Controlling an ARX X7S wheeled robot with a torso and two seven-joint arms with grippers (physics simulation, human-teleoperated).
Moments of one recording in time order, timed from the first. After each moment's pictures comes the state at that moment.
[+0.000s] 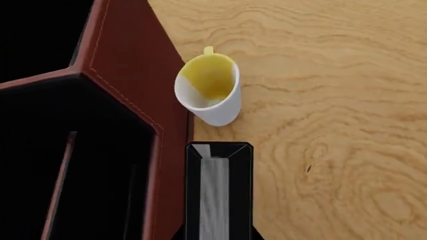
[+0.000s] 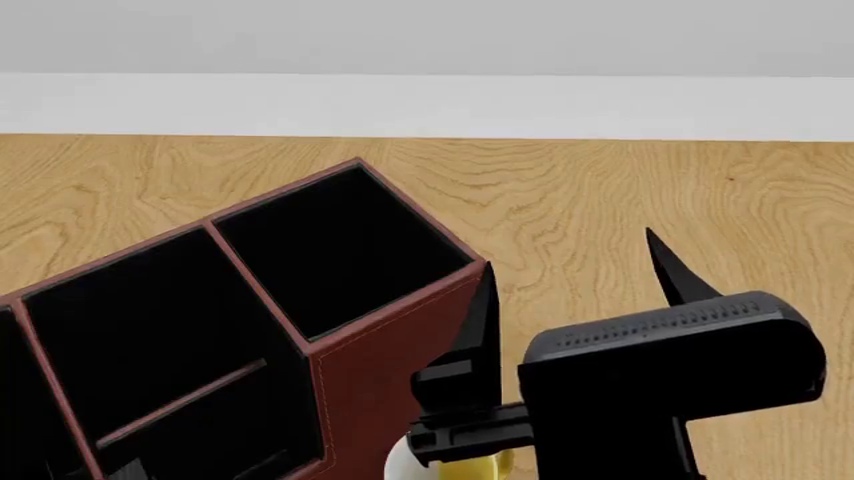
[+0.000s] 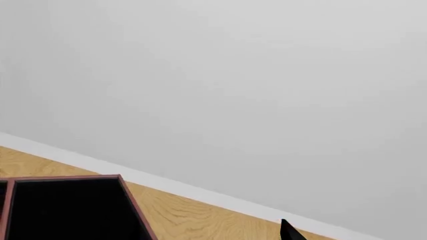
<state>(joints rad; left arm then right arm) -1.08 -0.76 0.82 0.67 -1.94 -1.30 -0.89 0.52 0.40 -0.19 -1.01 0.55 1.25 0.50</state>
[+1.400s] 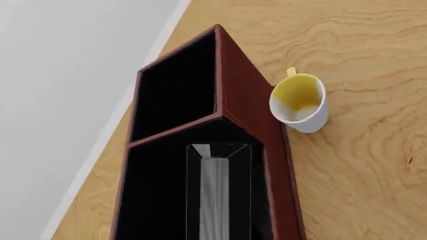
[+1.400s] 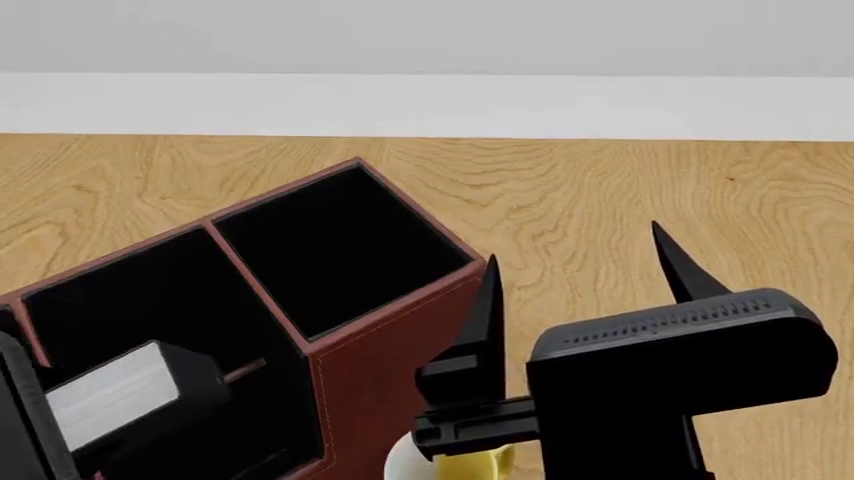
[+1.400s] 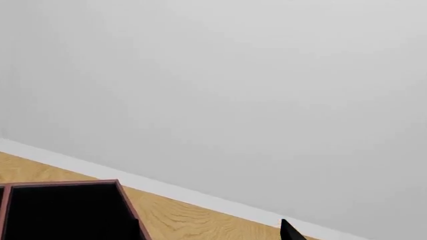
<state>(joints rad) -1.65 -0.83 0.88 0.58 -2.27 -1.50 -1.00 0.53 0.45 -0.20 -0.98 0.61 1.18 0.56</state>
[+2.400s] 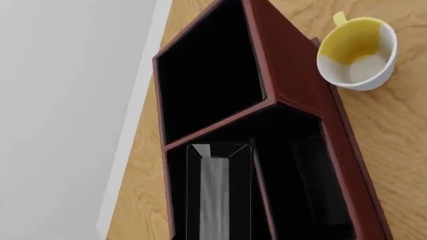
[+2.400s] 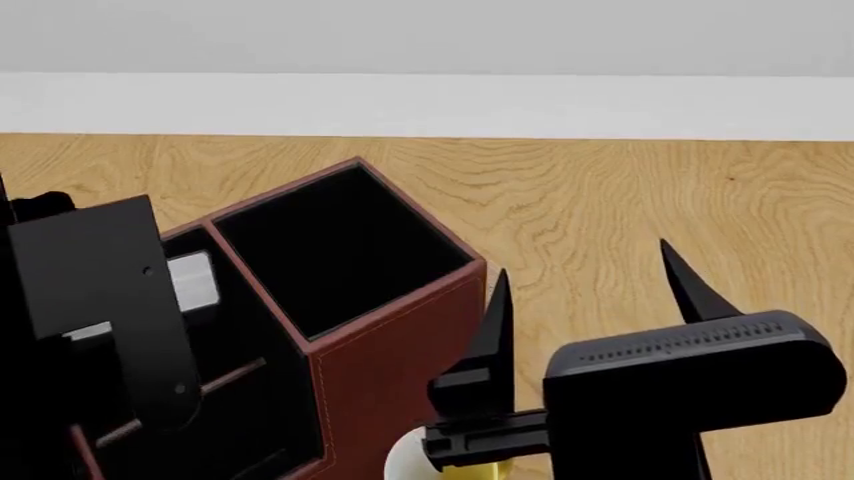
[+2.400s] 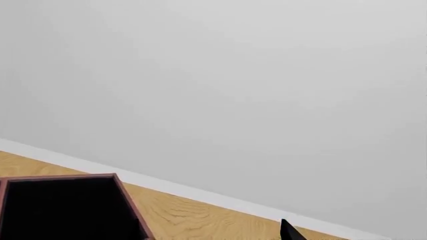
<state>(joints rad) -1.94 -0.67 1.33 0.44 -1.42 -1.47 -0.18 0.47 0.50 -0.23 -0.95 0.63 1.07 0.60</state>
